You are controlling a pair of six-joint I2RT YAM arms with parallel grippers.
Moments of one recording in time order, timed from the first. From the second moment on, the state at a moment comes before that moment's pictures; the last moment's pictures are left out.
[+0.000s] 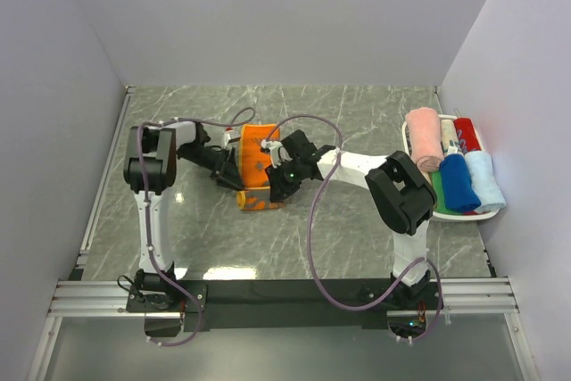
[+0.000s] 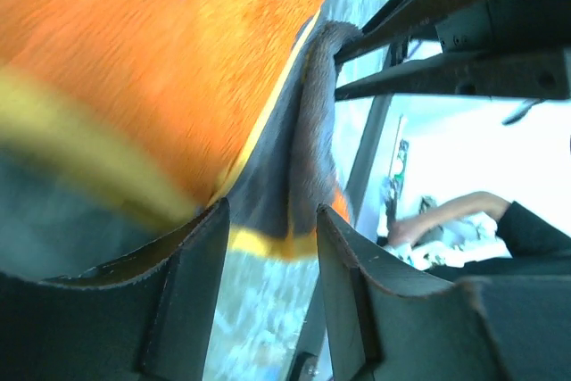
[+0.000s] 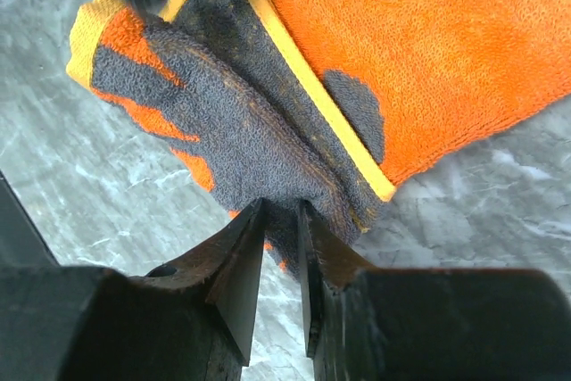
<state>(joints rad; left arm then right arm) -0.11 2.33 1.58 -1.18 1.14 0.59 0.69 1.95 1.25 -0.29 -0.49 0.04</state>
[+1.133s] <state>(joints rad) -0.55 1.48 0.77 -0.29 0.37 0.93 0.62 2.14 1.45 -0.49 -0.78 0.12</state>
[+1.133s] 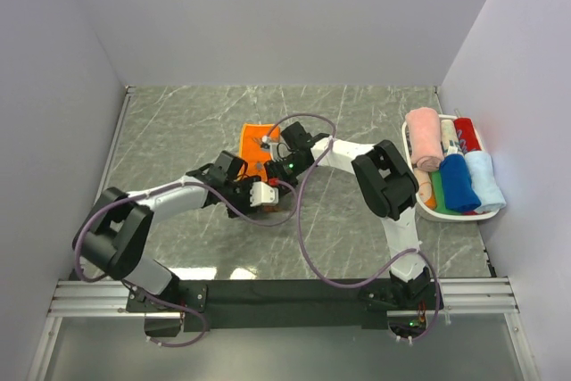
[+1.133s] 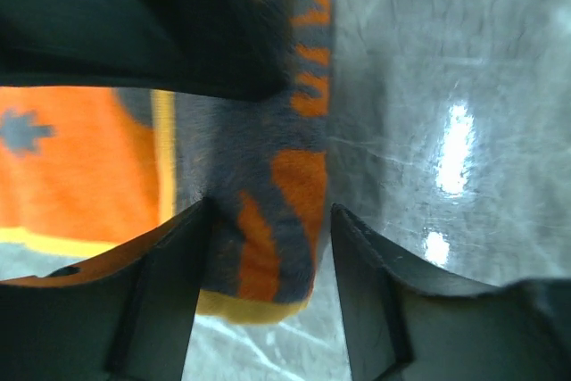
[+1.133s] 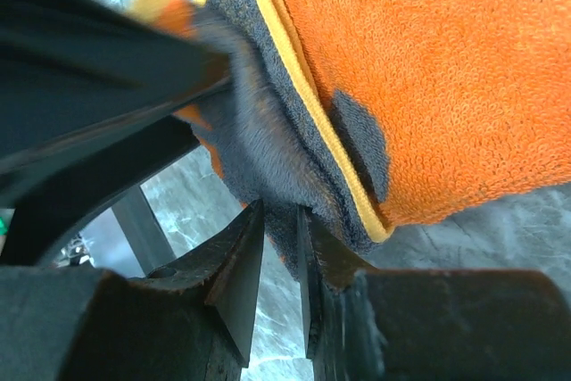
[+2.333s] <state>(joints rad) -0.36 2.25 1.59 -1.27 0.85 0.94 0.40 1.15 1.01 -0.49 -0.45 -0.25</state>
